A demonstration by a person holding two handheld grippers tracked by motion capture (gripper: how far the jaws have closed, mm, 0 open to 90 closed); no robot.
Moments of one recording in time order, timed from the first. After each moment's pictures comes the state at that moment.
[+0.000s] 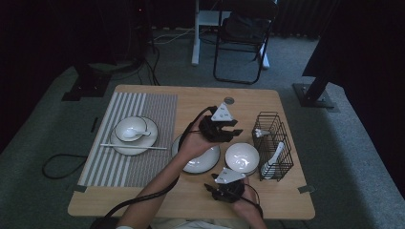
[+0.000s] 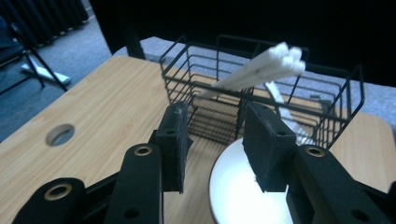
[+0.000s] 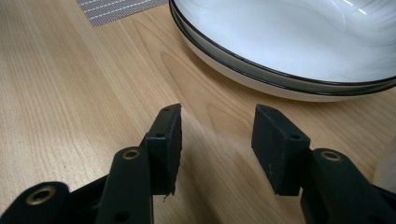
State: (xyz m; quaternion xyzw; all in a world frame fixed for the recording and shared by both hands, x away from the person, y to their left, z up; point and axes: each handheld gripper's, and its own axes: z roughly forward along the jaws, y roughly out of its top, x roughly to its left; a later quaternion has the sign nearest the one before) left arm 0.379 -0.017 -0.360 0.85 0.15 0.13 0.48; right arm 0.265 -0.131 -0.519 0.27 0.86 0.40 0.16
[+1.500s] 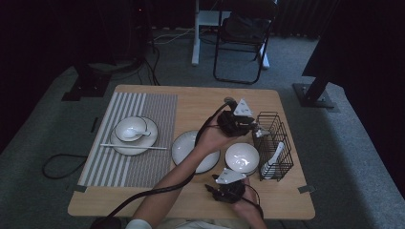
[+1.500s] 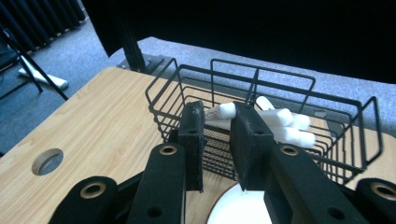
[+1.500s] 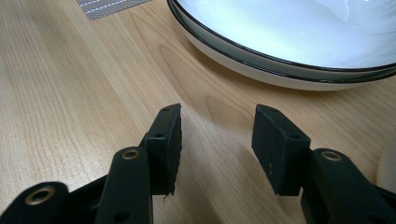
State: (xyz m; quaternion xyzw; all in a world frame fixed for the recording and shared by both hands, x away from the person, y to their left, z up) left arm 0.391 -0.068 -0.351 0.86 0.15 0.14 0.46; right arm 0.265 -0.133 -0.523 0.28 0.86 0.40 0.16
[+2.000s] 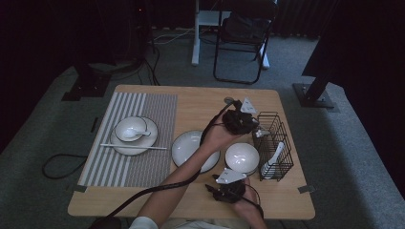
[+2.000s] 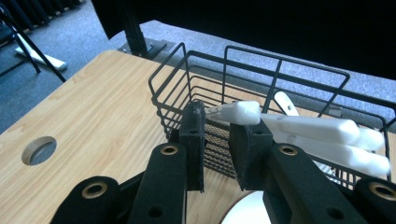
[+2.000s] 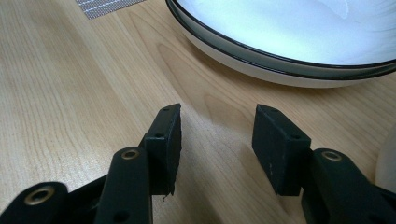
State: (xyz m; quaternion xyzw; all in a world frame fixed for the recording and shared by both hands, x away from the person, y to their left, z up) left arm 0.409 -0.083 -0.364 0.87 0.18 0.12 0.44; right arm 0.265 -0.134 -0.524 0.28 0.86 0.40 0.15
